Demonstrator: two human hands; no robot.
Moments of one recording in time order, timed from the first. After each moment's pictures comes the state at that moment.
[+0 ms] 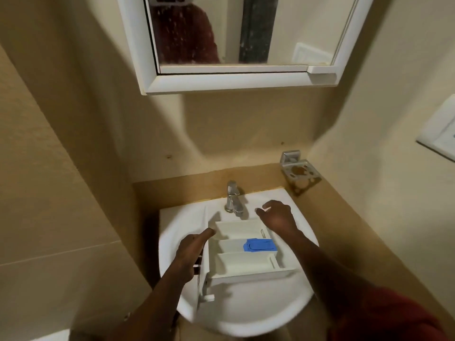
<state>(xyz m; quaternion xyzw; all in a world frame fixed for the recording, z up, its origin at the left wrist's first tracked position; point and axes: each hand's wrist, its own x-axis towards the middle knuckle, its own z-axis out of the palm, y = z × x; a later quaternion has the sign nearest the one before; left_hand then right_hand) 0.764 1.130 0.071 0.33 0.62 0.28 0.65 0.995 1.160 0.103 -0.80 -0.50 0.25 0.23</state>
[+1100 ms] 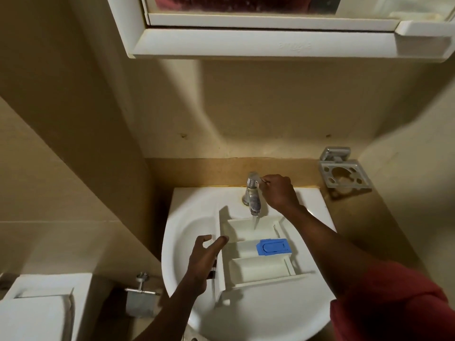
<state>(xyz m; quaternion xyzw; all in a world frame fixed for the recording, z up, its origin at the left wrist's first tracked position) 0.808 1.127 0.015 0.23 0.67 0.36 0.61 0.994 1.285 0.073 -0.68 -0.67 0.24 0.19</state>
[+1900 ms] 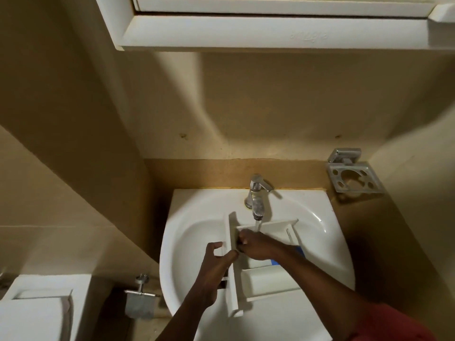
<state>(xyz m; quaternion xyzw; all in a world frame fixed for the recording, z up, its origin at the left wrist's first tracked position) 0.827 1.133 0.004 0.24 0.64 0.34 0.65 0.959 1.225 -0.001 -0.55 -0.72 0.41 -0.12</state>
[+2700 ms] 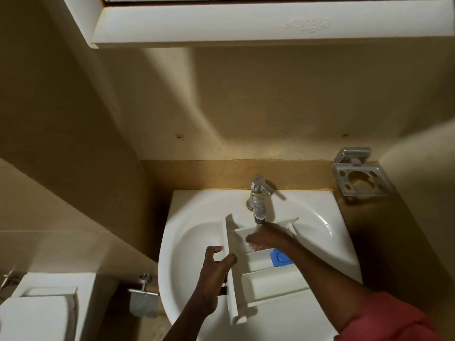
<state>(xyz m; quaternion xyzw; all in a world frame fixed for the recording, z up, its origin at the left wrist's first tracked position) 0.830 1.135 -0.004 0.22 0.67 0.33 0.63 0.980 1.262 -0.011 -0.61 -0.67 0.40 -0.14</state>
